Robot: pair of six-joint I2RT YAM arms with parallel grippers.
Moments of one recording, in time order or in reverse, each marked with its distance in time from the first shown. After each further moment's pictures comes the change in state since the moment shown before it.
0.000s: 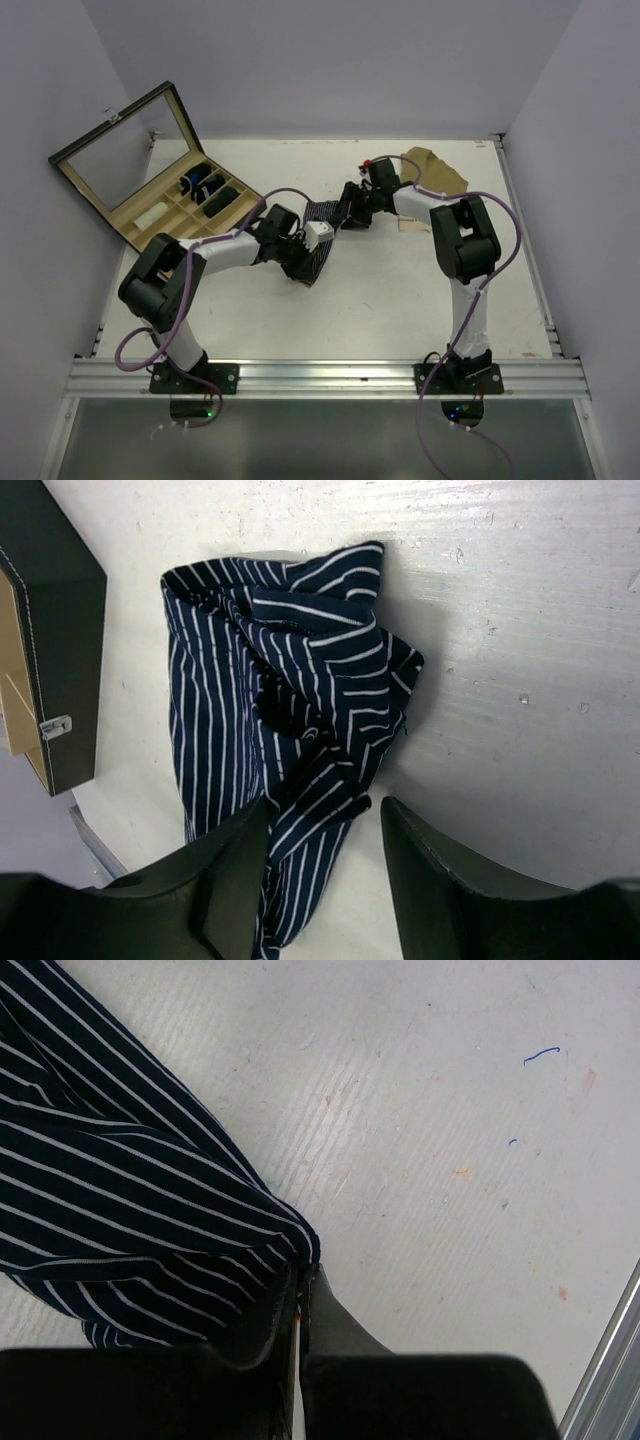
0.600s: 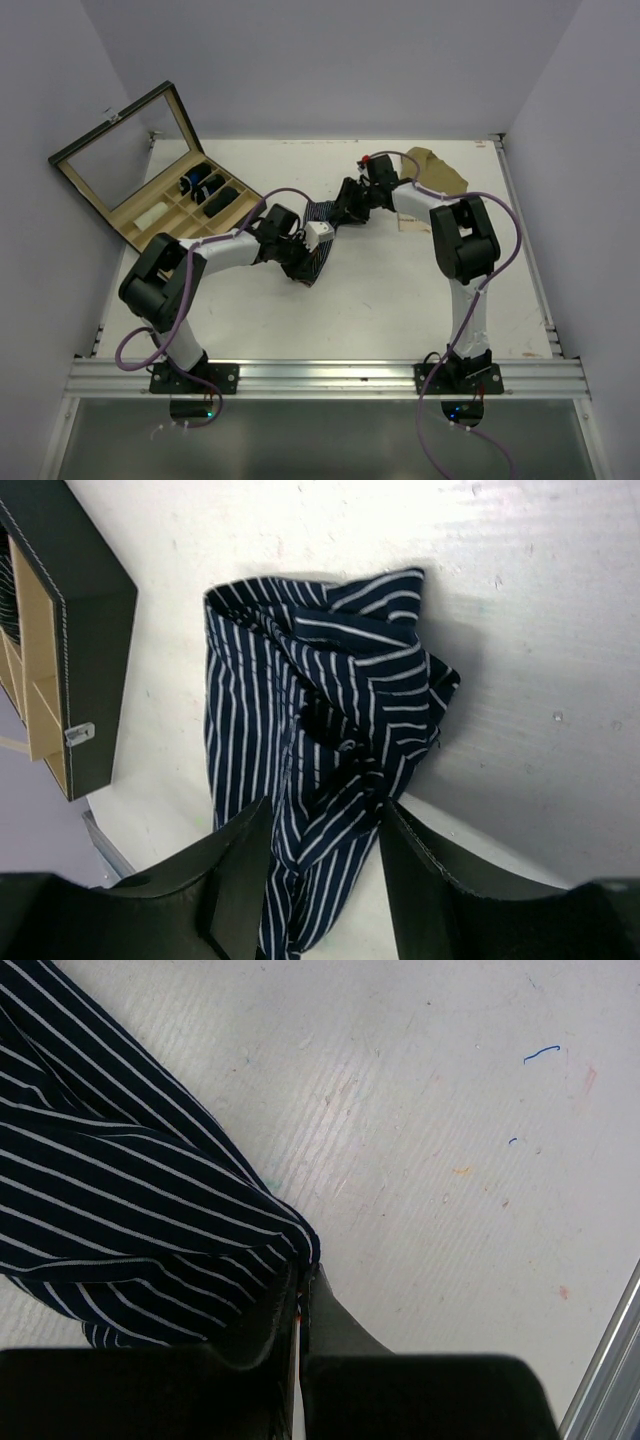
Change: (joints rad) left arm 0.000 0.003 0.003 -0.004 0.000 0.007; right arm 0.008 0.000 0.031 -0.010 0.004 0.023
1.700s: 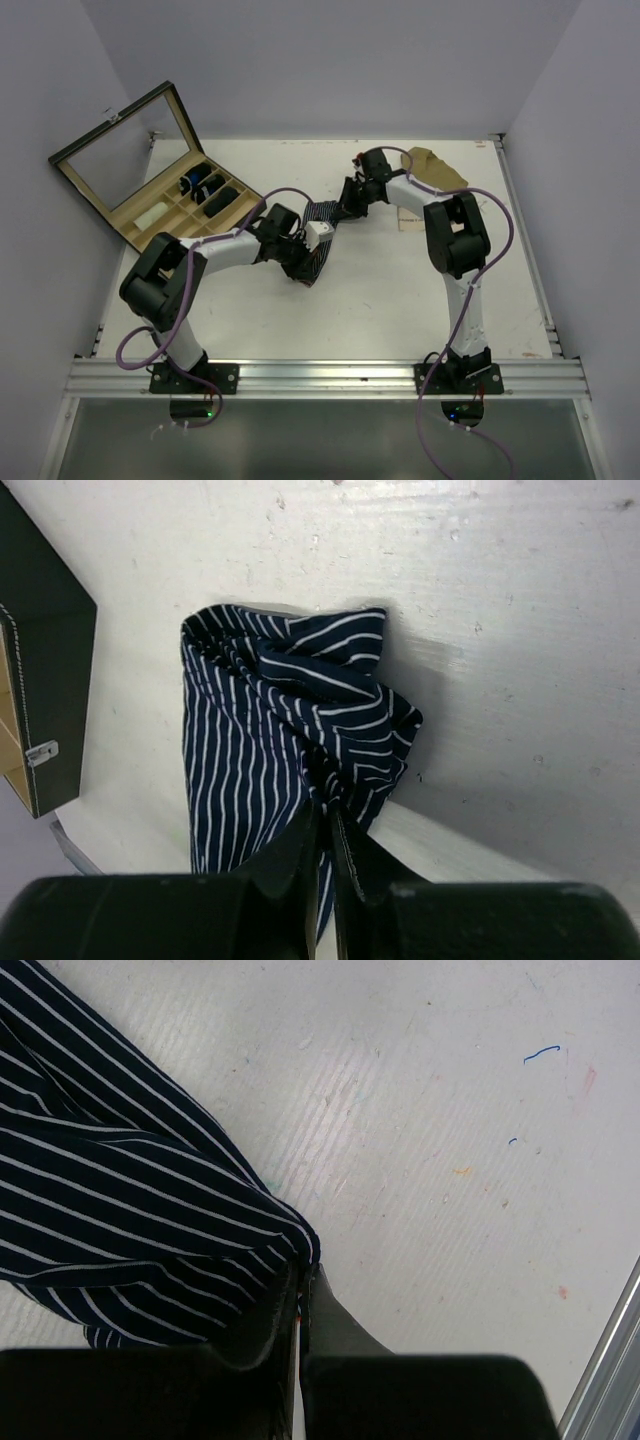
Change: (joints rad) left arm 0.000 0.005 0.007 -0.008 0.001 0.000; right arm 0.009 0.087 0.158 -0.153 0.047 -0.052
